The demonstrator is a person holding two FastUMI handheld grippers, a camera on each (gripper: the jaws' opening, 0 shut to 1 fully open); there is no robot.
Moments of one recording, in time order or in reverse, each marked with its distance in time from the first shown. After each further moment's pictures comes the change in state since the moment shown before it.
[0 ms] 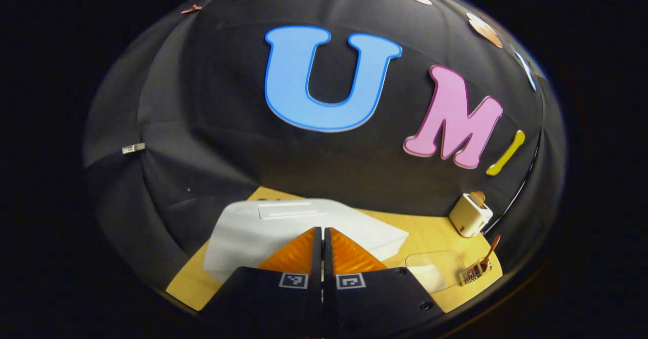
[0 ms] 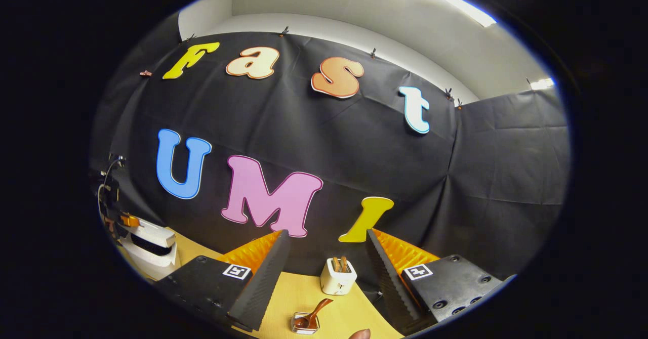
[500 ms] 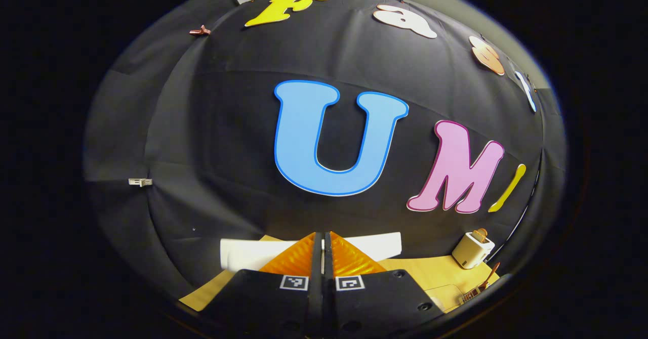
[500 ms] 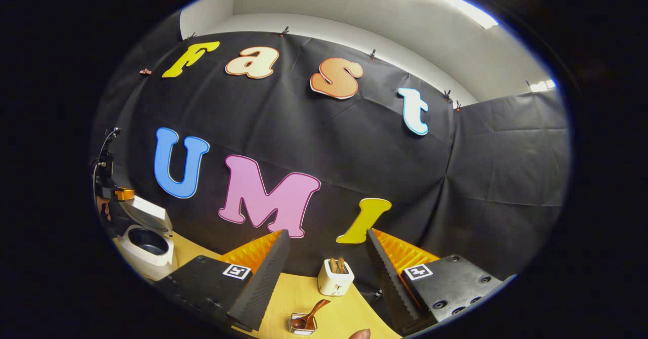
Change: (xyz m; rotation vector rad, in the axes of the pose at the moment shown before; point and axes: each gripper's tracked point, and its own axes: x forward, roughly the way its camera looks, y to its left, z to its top) left arm -0.008 0.012 0.080 0.003 -0.244 0.035; right arm 0.001 -0.001 0.000 0.001 -0.002 -0.011
